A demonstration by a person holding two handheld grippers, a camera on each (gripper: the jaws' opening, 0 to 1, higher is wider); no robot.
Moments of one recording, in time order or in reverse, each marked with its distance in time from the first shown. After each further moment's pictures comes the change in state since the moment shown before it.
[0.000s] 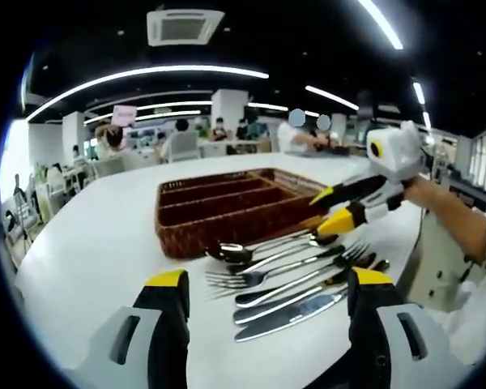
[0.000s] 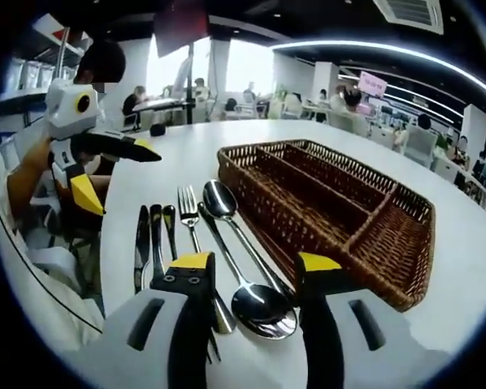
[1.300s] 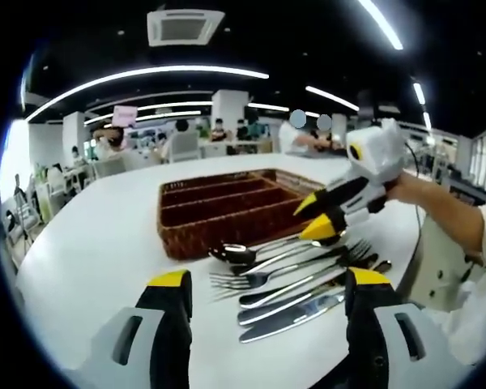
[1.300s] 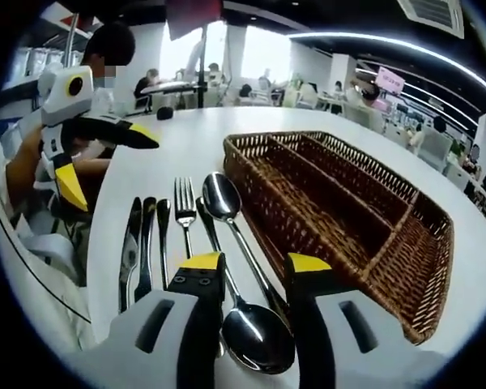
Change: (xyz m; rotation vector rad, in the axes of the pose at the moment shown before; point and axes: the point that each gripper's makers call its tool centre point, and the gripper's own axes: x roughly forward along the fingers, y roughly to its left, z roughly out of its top) left arm 0.000 0.007 0.002 -0.002 -0.002 0.005; right arm 0.035 -0.002 0.003 -0.072 0.080 0.068
